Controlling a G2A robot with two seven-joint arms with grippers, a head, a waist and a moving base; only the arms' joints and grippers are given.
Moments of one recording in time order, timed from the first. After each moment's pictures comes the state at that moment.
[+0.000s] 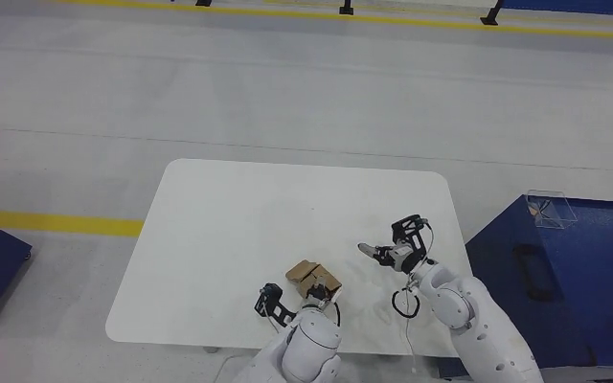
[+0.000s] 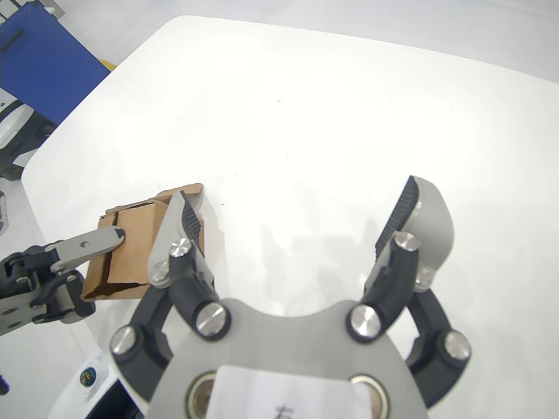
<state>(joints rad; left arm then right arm) 1.19 -1.61 -0.74 -1.54 -0.50 0.99 0.76 -1.25 -1.08 1.30 -1.45 -0.89 -0.33 0.28</state>
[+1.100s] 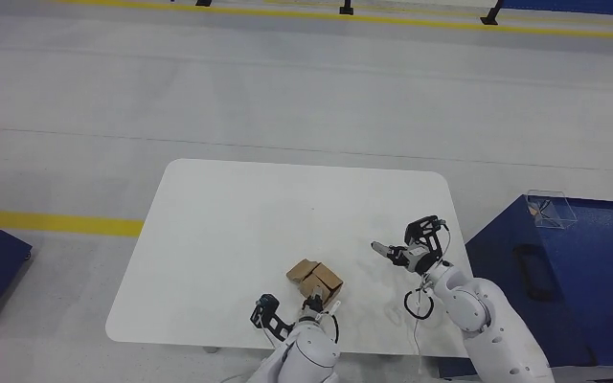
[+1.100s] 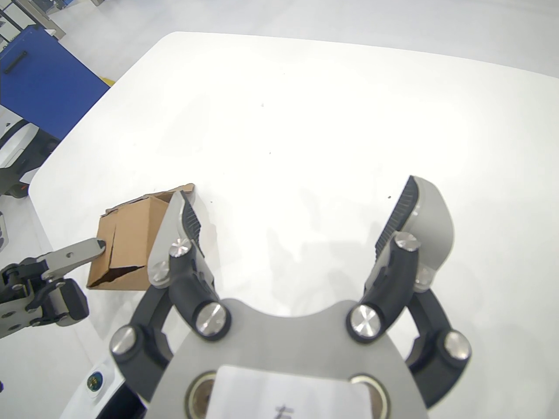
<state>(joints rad) 1.30 -1.62 -0.78 -1.59 -0.29 1.01 0.67 -1.29 -1.07 1.39 -1.45 -0.86 -0.38 0.28</state>
